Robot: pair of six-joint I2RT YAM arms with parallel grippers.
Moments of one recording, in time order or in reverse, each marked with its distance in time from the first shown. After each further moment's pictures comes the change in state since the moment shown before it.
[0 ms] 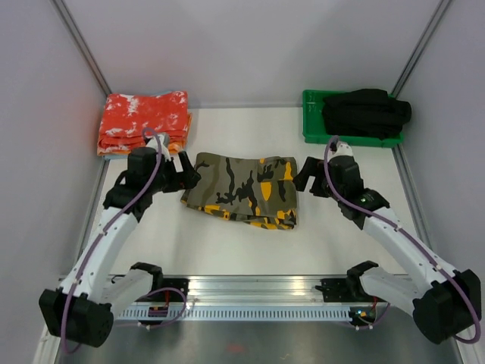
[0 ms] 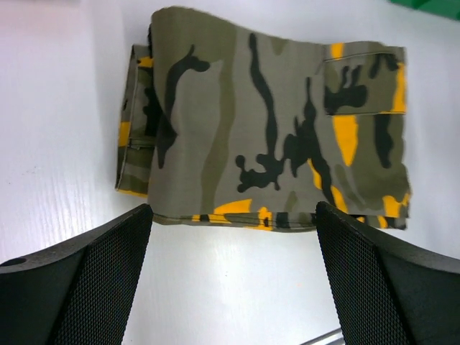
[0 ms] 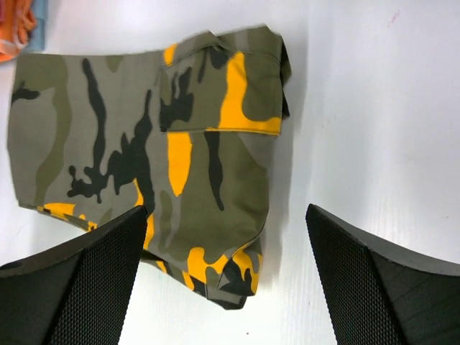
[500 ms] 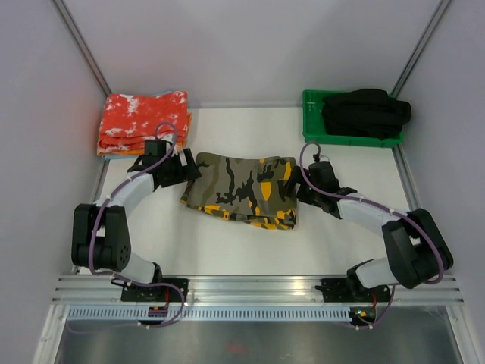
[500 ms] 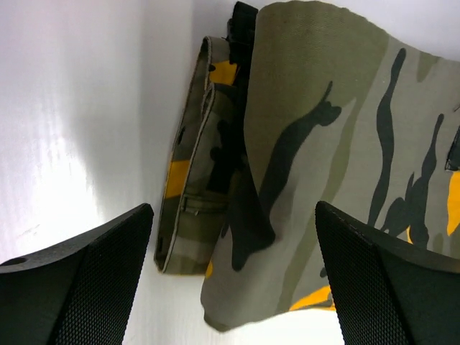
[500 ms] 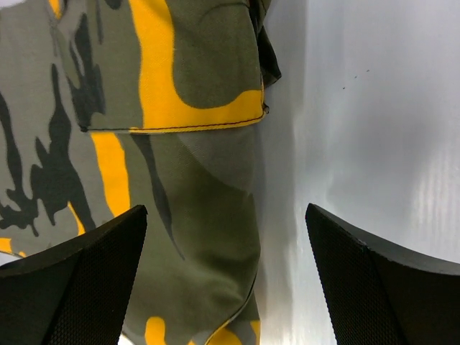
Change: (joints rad) left arm 0.133 0.538 -0.002 0.266 0.038 0.030; right arm -0.003 0.380 -0.150 0.335 -0.048 0.161
